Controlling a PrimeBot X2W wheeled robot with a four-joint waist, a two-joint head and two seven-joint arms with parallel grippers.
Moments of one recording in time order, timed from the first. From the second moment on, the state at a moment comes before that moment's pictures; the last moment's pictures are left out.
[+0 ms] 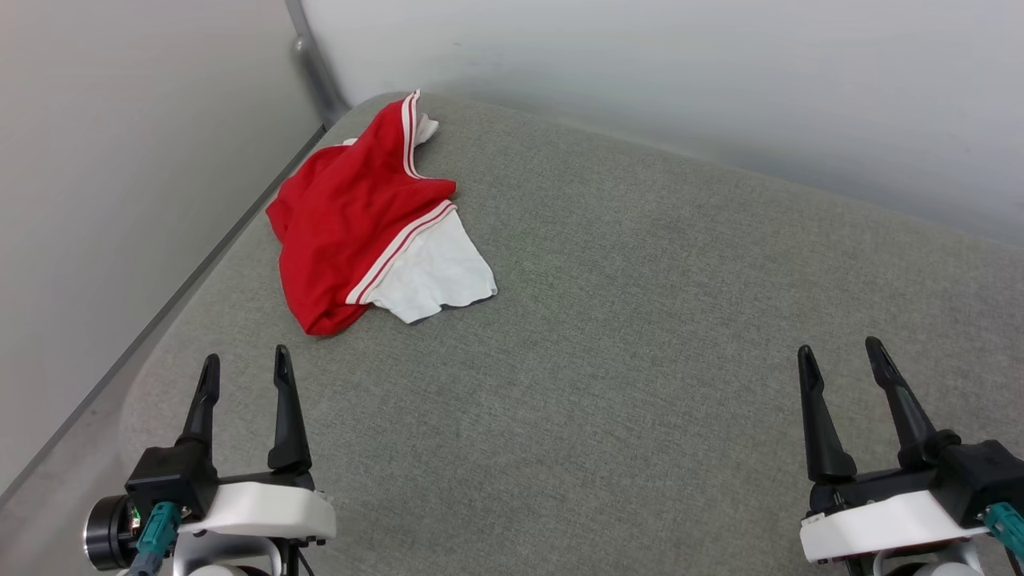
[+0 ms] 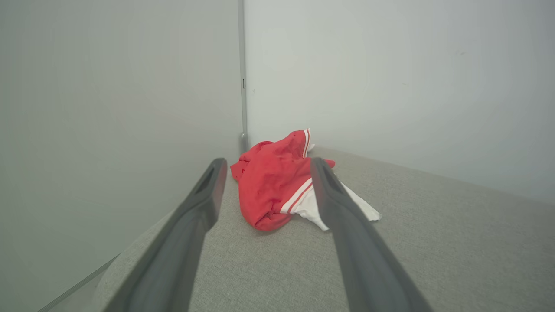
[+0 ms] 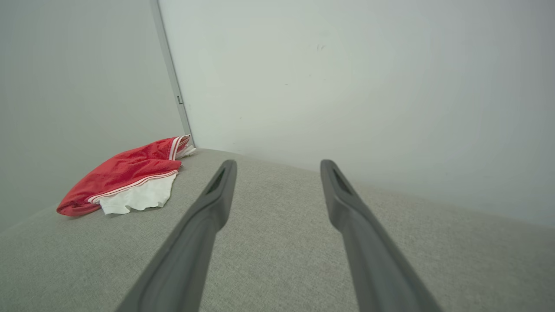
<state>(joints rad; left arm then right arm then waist) -0.03 0.05 0.04 0.04 -0.14 0.03 -0.26 0.00 -0.05 -0.02 0.00 0.10 0.13 -0.26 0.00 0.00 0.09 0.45</state>
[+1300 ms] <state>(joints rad) -0.84 0.64 -0.07 0.39 -0.66 -0.13 -0.07 -0.22 -0.05 -0.05 -0.25 -0.11 0.13 -0.26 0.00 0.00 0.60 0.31</state>
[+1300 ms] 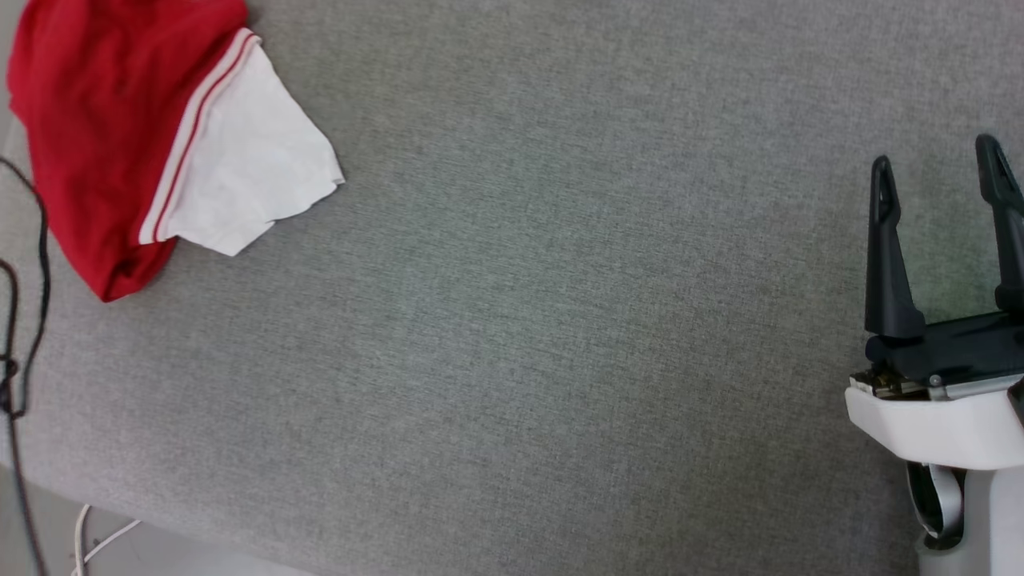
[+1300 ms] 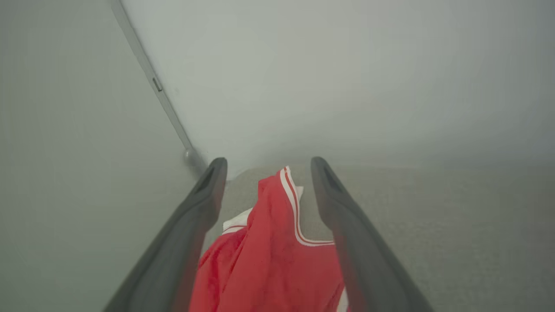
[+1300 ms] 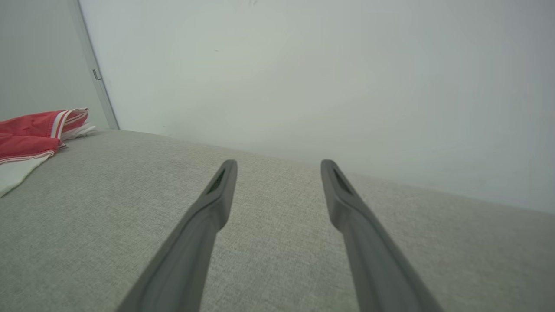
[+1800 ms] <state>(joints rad) -0.95 0.84 -0.43 0.53 -1.15 -0.13 0.64 -0.25 -0.05 -0.04 -0.30 -0.13 0.13 -0.26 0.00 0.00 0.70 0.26</state>
